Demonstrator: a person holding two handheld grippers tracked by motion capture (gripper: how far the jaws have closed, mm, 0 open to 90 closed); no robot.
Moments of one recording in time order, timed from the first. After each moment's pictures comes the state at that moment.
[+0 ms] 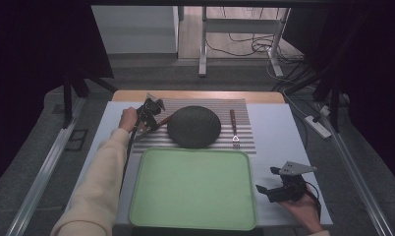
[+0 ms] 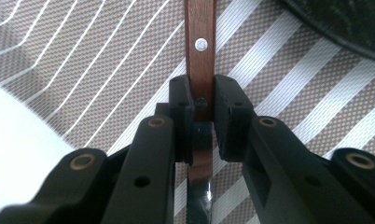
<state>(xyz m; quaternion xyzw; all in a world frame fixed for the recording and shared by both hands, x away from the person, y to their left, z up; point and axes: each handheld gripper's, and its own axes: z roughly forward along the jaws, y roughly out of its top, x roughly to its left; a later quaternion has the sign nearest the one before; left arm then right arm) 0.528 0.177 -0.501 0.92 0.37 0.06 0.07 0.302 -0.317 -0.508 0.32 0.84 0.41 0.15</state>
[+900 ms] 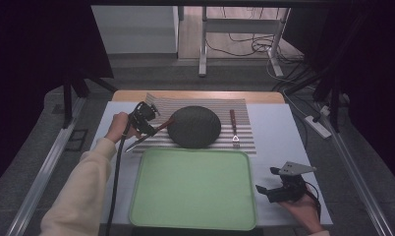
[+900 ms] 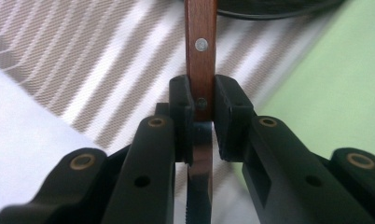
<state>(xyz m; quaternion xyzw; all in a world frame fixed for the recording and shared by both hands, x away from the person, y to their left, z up) 0.465 0.181 -0.460 0.94 0.32 0.06 0.12 0.302 -0.316 -0.508 0.32 0.84 0.41 0.14</state>
